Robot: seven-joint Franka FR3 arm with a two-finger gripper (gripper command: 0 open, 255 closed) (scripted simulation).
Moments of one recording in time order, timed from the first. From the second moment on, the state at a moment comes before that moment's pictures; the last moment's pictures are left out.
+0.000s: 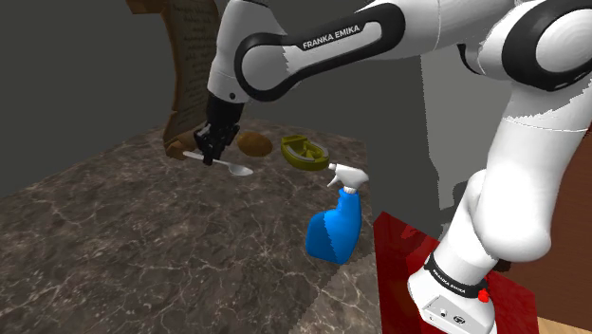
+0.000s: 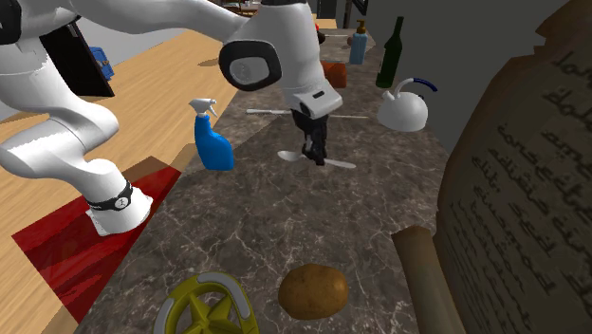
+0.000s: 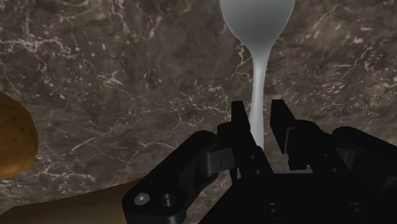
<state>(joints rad) 0.21 0.17 0.28 -1.86 0.03 2.27 0.21</state>
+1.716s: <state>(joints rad) -0.11 -0.01 0.00 -2.04 0.24 2.18 -0.48</state>
